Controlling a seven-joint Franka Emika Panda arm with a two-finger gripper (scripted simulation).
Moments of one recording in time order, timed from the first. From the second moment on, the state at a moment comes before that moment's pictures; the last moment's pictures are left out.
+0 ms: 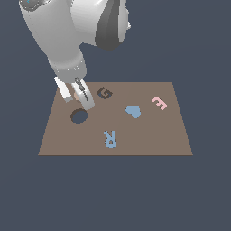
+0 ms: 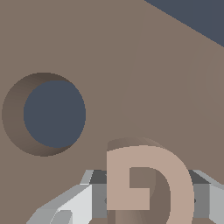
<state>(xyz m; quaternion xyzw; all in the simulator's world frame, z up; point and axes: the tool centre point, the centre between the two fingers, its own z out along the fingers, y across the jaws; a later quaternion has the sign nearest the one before) -0.072 -0.130 0.035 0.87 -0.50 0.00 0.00</state>
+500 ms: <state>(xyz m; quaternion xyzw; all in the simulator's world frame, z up) -0.059 -0.109 0.036 0.96 -0.28 0.00 0.00</state>
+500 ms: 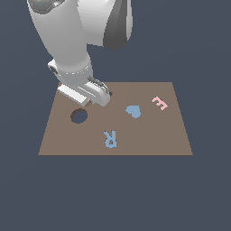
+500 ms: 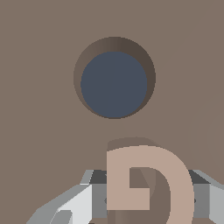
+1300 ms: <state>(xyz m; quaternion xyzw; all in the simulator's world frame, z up) -0.063 -0.069 0.039 1.00 0.10 0.00 0.00</state>
